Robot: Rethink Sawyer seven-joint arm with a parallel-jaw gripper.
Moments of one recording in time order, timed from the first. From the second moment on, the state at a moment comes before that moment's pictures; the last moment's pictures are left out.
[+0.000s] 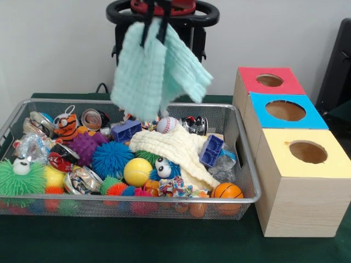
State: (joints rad) arm -0.41 -0.92 0.31 1.49 -0.45 1.00 1.87
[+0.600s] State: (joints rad) arm -0.33 -0.79 0.19 1.54 -0.44 0.69 2.00
